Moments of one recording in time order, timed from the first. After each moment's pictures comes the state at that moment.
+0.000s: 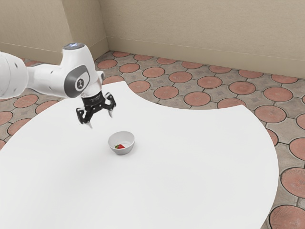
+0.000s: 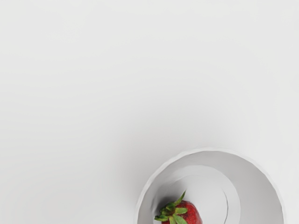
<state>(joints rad) -0.06 0.22 0.17 -1.94 -0.04 2.26 -0.97</state>
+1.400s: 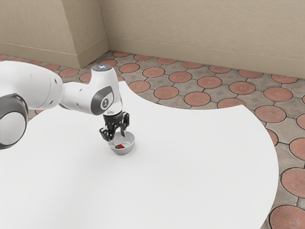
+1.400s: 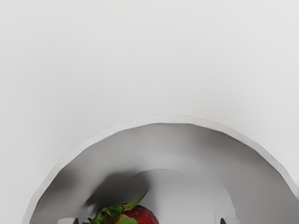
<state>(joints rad) -0.11 0.49 0.16 -1.79 -0.06 2.30 -1.31</state>
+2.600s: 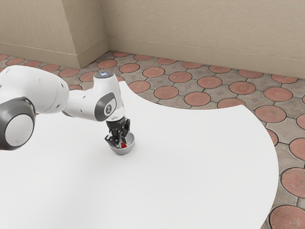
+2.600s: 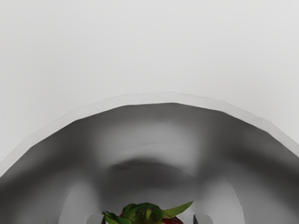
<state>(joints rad) -0.12 0.54 0.16 -1.78 -0.12 2.35 -1.43</state>
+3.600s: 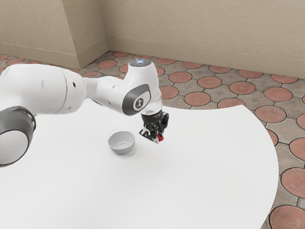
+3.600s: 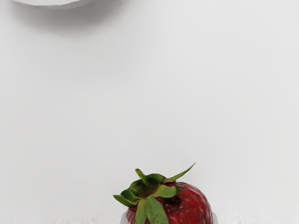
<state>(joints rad) -0.39 0.45 0.19 -1.72 -0.10 2.26 -1.47</state>
